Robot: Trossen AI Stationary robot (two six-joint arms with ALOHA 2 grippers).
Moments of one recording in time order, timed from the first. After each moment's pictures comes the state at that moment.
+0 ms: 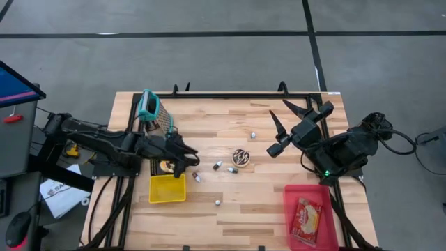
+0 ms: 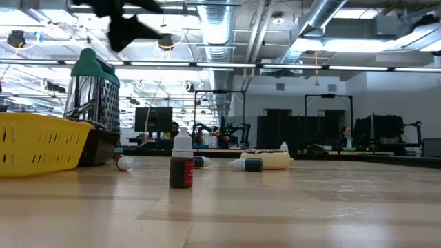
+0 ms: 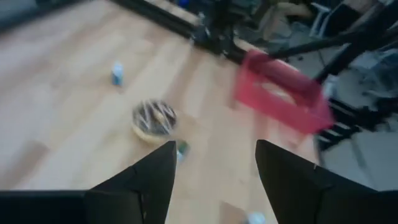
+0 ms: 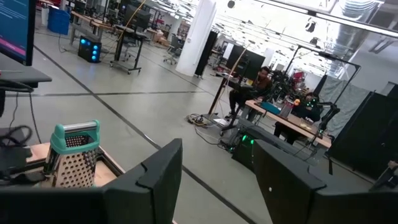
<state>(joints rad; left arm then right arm) -0.19 1.02 0.72 -0.12 -0.27 -0.52 0.62 1.48 1.74 0.24 1.57 -0.84</state>
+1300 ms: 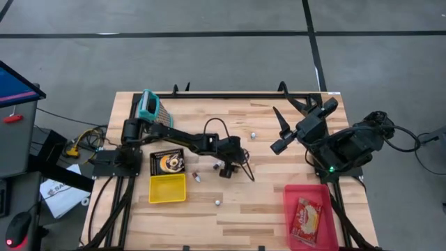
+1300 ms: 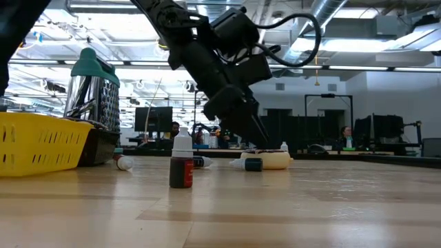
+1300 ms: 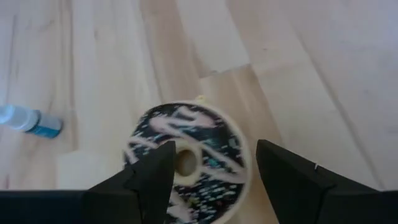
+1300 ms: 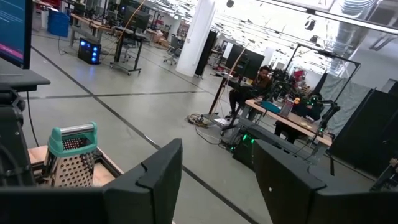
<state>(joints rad) 0.02 2.04 1.30 -0.10 0.03 0.34 0.62 1.45 1.74 0.24 1.57 -0.84</state>
